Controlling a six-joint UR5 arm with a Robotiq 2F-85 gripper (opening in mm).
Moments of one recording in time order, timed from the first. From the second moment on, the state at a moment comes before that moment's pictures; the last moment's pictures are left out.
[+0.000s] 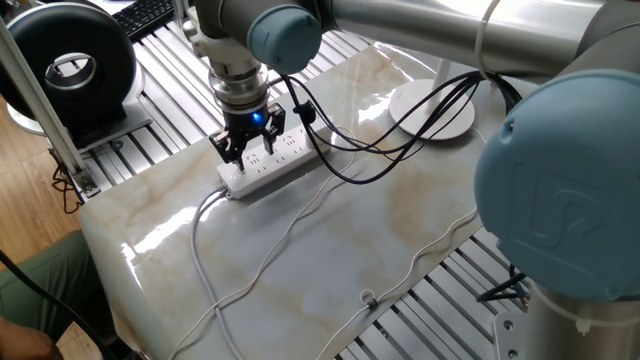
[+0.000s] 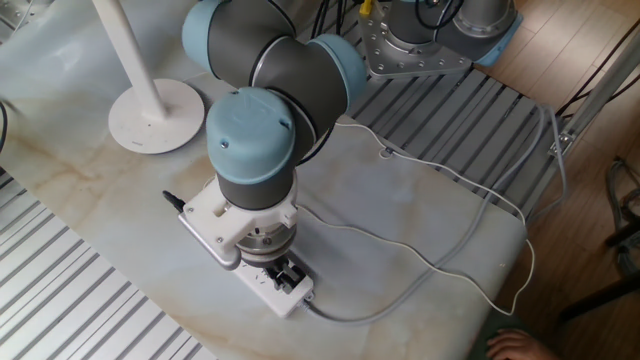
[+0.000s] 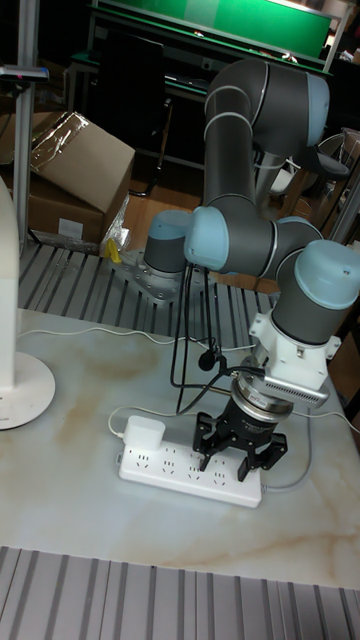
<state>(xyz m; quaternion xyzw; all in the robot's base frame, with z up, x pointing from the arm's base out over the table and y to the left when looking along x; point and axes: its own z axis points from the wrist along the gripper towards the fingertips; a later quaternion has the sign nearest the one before) 0.628 0.121 0.030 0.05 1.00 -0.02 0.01</state>
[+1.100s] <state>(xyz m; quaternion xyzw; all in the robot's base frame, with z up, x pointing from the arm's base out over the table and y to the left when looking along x) 0.630 0.121 0.023 0.05 1.00 -0.03 0.01</state>
